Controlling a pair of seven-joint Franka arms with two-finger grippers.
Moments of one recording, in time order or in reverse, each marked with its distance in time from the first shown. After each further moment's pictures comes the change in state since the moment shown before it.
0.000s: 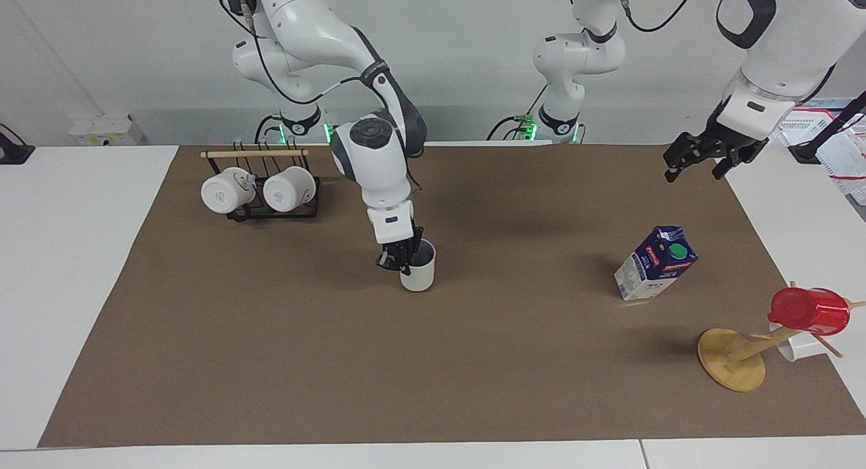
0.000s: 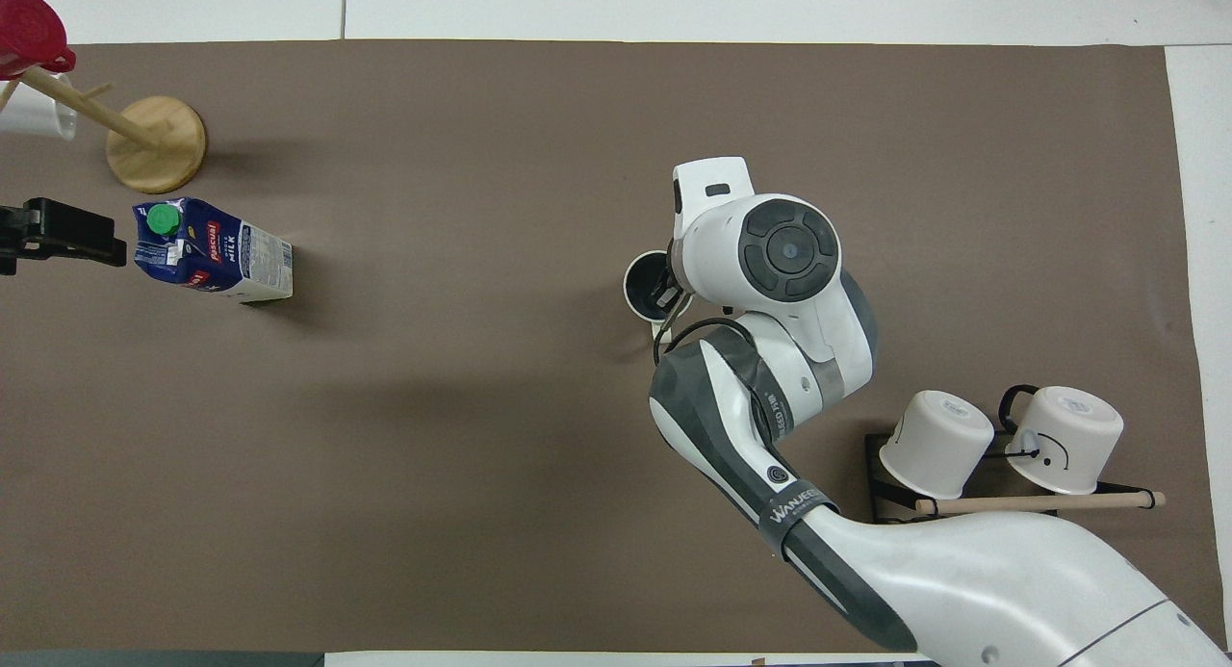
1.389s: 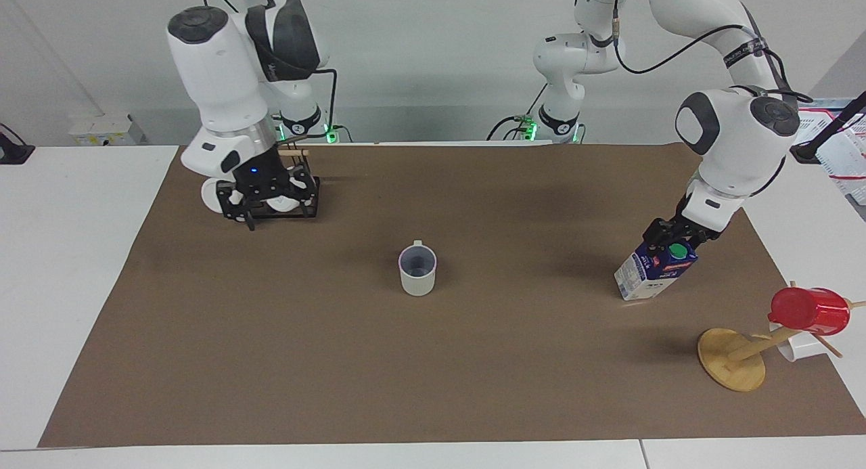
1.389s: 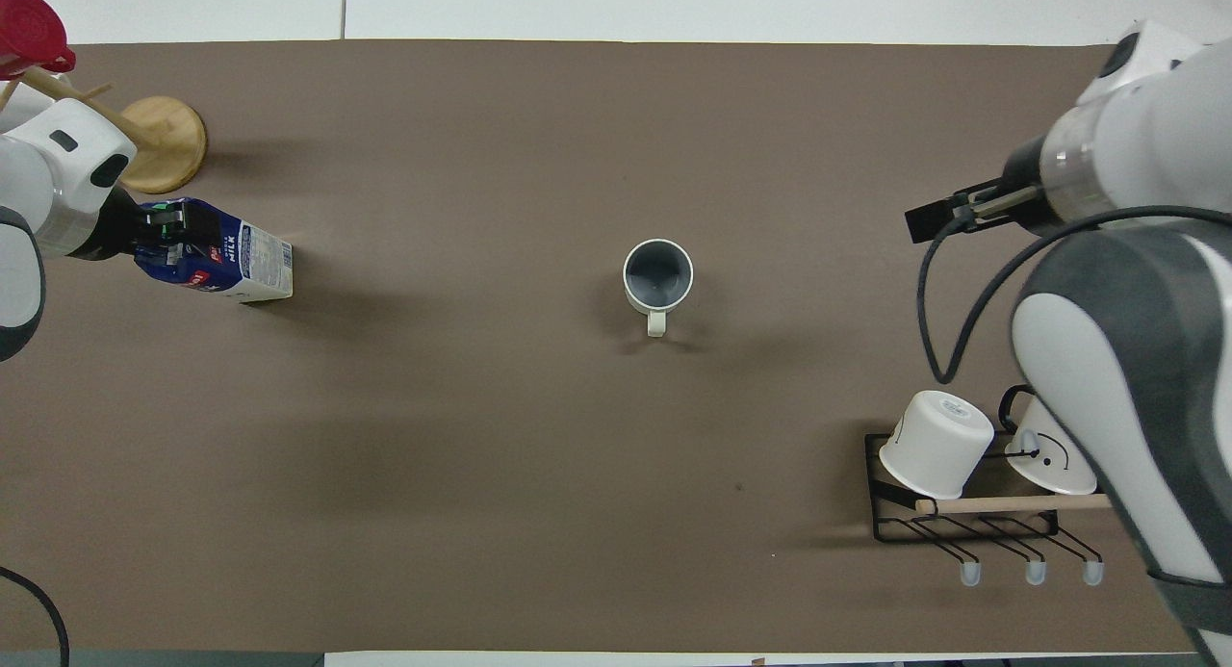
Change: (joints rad) left arm 0.016 0.132 0.003 -0.261 0.000 0.465 -0.019; right arm -0.333 -0.322 -0.029 0.157 0.000 -0.610 0.341
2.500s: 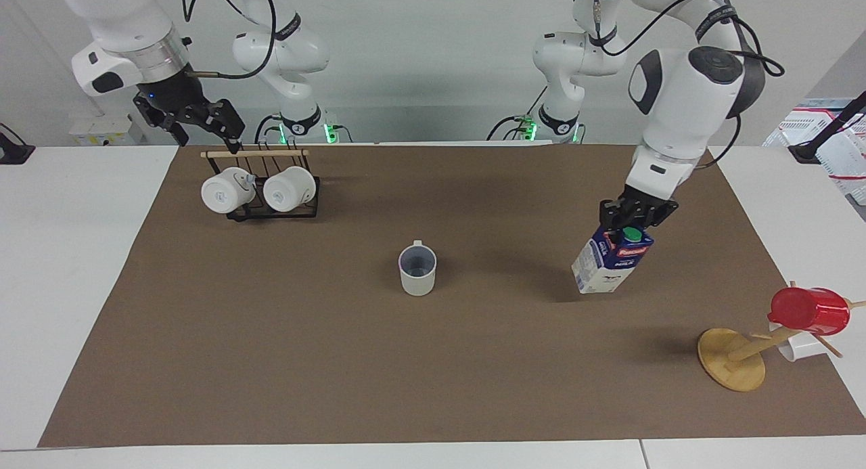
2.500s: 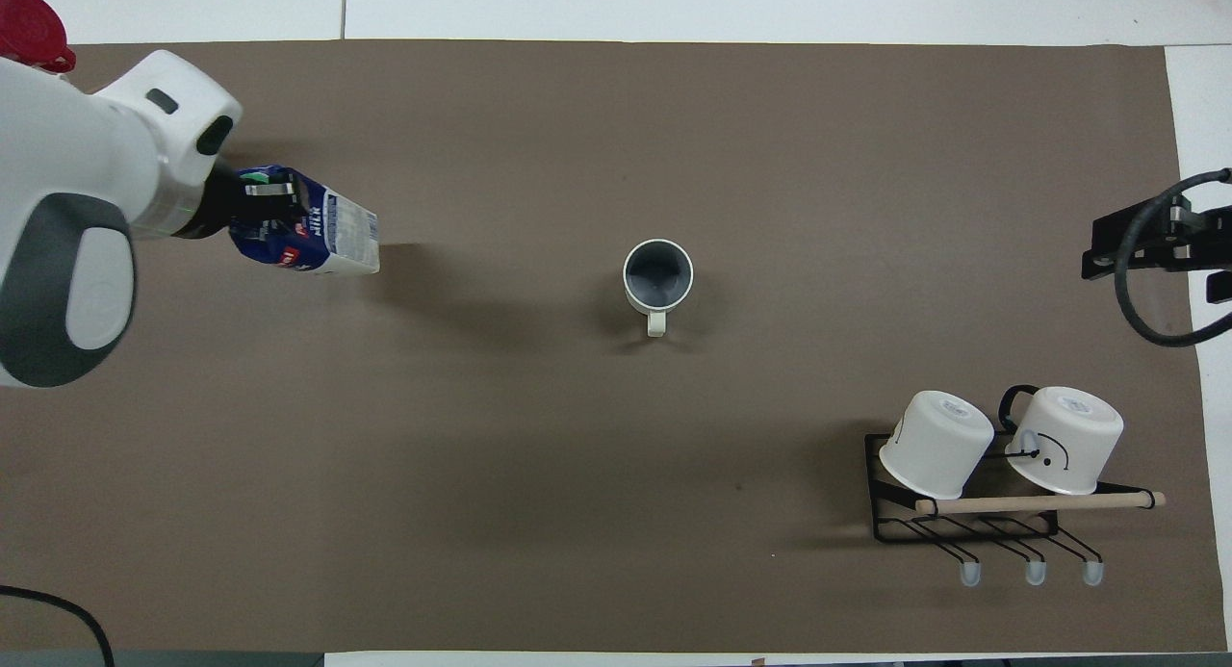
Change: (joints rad) left arm -0.261 -0.038 -0.026 0.124 0.016 -0.084 -0.313; right arm -0.120 -0.038 0.005 0.203 0.006 -0.427 0.323
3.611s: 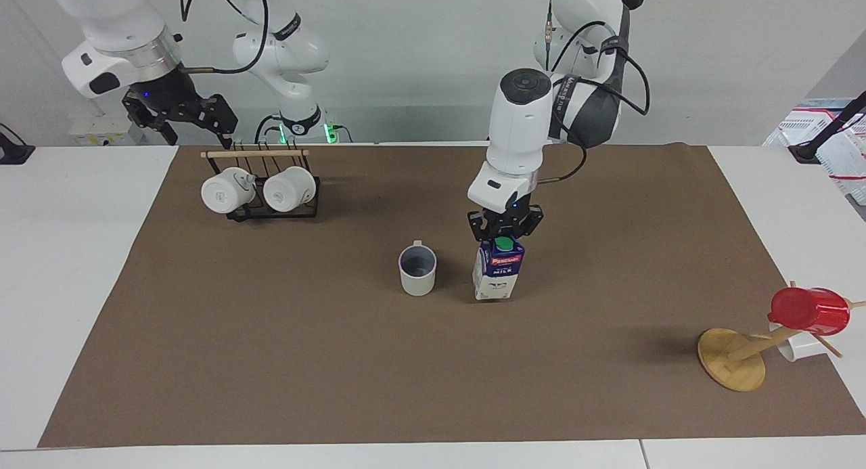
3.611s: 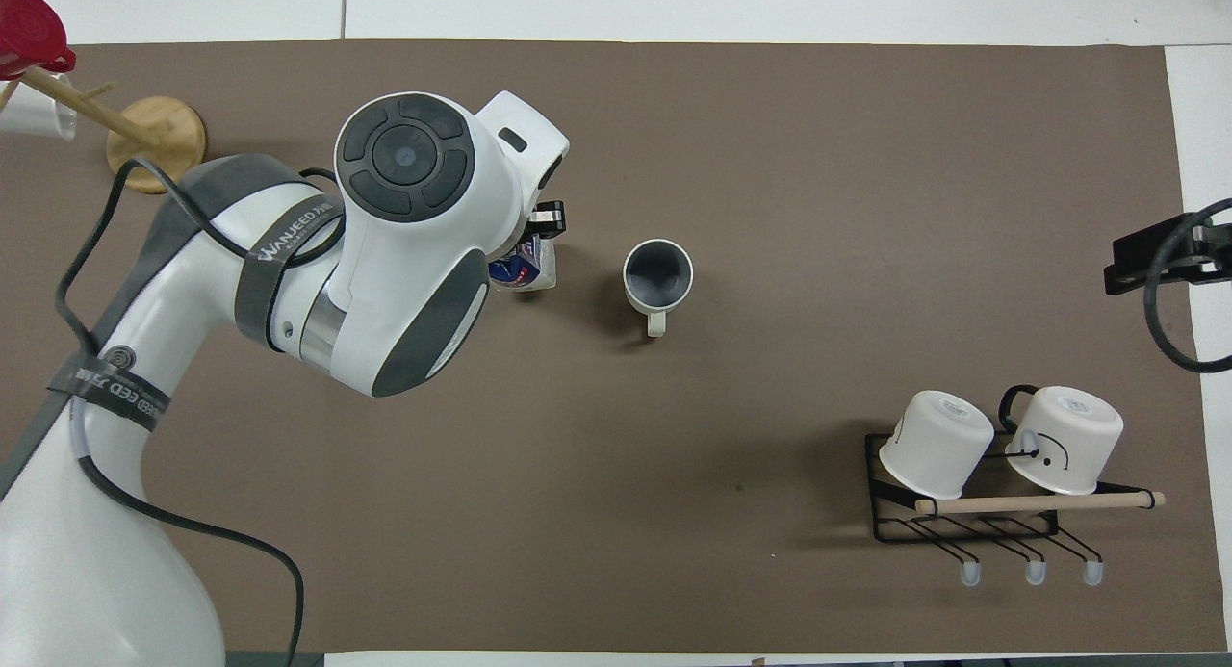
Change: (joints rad) left arm -0.298 0.183 -0.002 0.152 0.091 -0.002 -0.314; right arm -0.005 0.000 -0.011 0.011 -0.030 -0.028 -0.131
